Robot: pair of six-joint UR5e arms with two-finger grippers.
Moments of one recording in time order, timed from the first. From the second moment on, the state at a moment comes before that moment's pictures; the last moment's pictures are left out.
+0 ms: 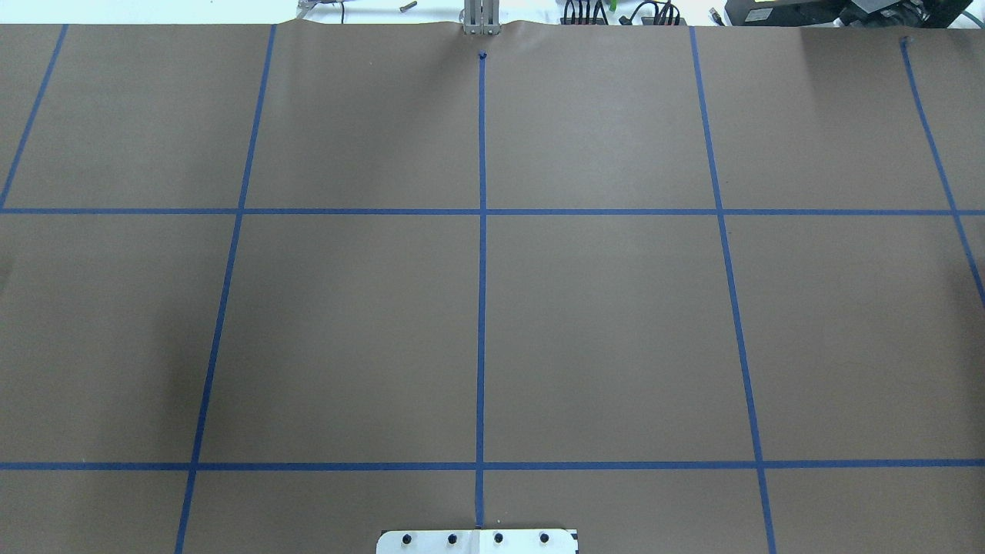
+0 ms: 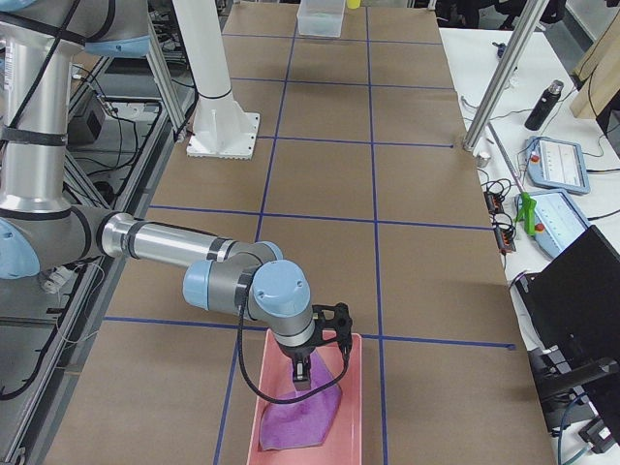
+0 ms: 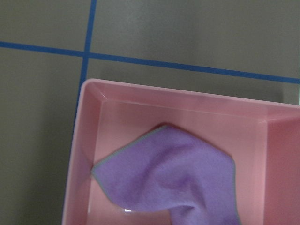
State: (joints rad) left arm -1.62 -1.45 -1.84 -1.67 -2.37 -0.20; right arm 1.80 -1.77 1.71 -1.52 2.32 -0.25
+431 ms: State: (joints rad) left arm -1.85 -1.40 -1.64 -1.66 -2.37 0.15; right arm 1.73 -1.77 1.80 -1.52 2.37 -0.10
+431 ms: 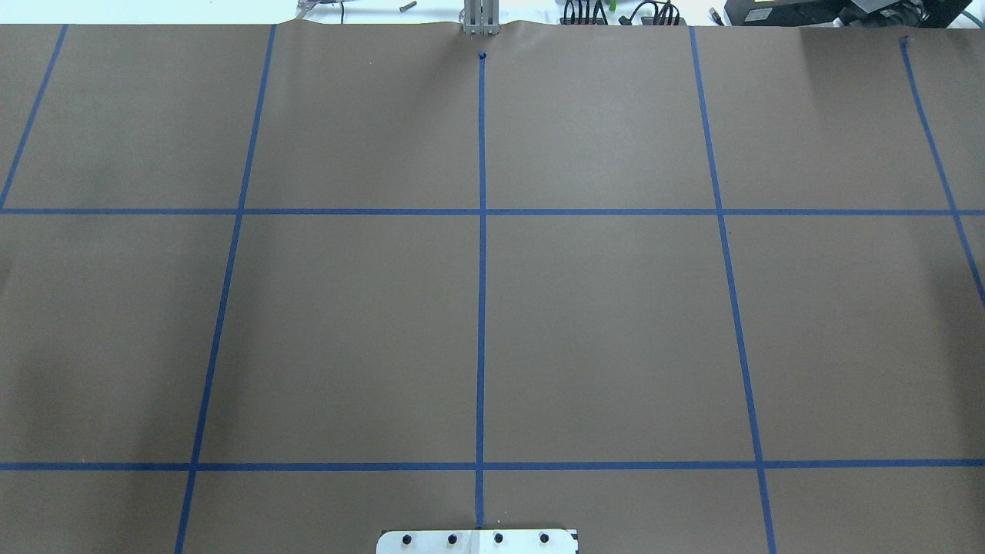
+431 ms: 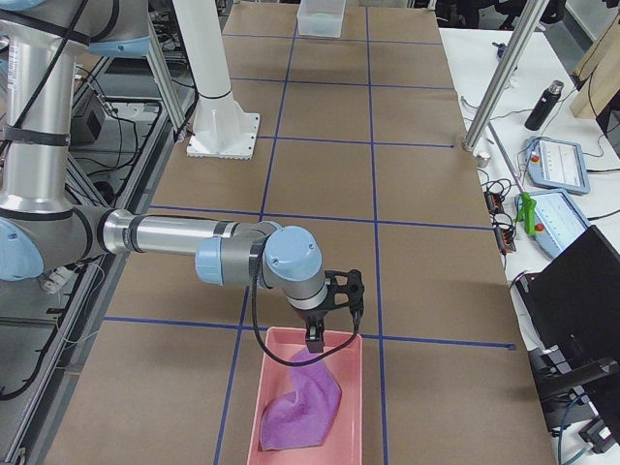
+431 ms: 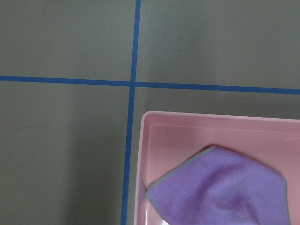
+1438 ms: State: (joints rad) left arm -1.90 -1.43 -1.36 -1.69 -2.32 0.29; right arm 1.69 -1.77 1.85 -1.52 2.36 -0.05
